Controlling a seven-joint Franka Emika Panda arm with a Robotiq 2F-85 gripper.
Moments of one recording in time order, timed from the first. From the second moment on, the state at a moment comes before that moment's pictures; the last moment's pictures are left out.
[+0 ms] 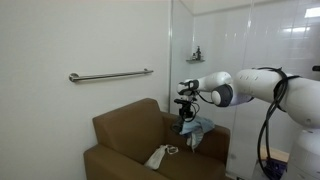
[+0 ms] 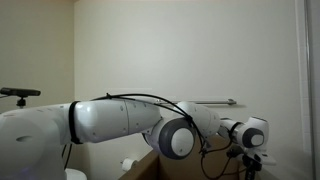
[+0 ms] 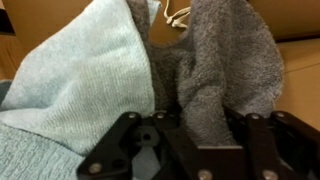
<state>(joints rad) -0.55 1.49 -0.09 -0.44 0.21 1.80 1.10</state>
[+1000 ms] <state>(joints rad) -0.43 1.45 0.00 -0.36 0.21 1.84 0.72</state>
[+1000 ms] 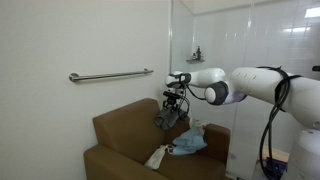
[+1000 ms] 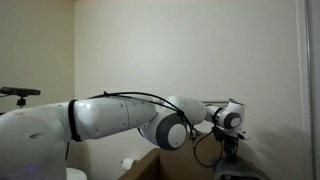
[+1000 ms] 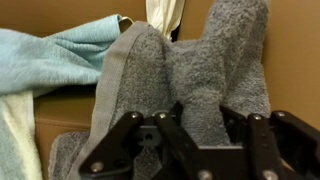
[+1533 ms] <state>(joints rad) -0.40 1.41 0.00 -0.35 0.18 1.78 0.62</state>
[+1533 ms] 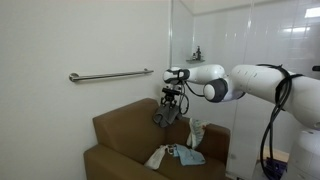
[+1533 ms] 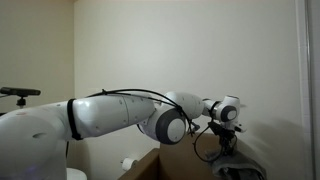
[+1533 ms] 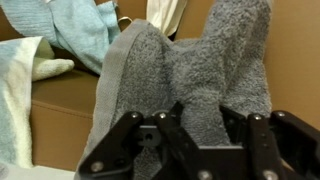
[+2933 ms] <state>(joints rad) -0.43 1.48 -0.10 -0.37 0.09 1.72 0.79</state>
